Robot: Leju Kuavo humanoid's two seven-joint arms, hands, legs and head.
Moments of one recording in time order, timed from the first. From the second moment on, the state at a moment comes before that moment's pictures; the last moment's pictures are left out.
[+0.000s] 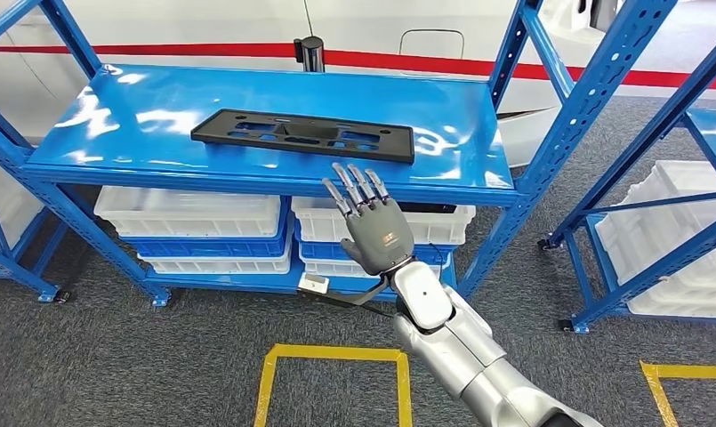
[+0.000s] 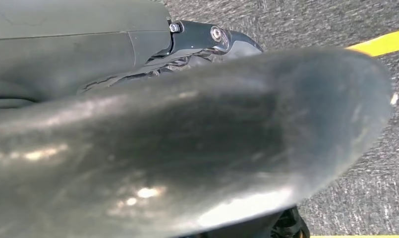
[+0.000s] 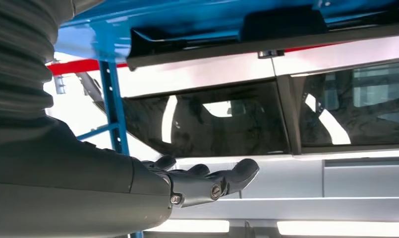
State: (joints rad) left arm -0.05 -0.02 0.07 -0.19 -0.31 0.14 -0.17; right arm -0.50 0.07 0.66 -1.00 1.32 -0.59 0.11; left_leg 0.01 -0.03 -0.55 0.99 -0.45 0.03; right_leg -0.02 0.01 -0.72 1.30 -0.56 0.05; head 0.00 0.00
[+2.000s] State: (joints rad) left arm -0.04 -0.02 0.13 -0.19 -0.29 0.16 -0.16; right arm -0.48 0.09 0.64 -1.03 1.32 -0.59 0.09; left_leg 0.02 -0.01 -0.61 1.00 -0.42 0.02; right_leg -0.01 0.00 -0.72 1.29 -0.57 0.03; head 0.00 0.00
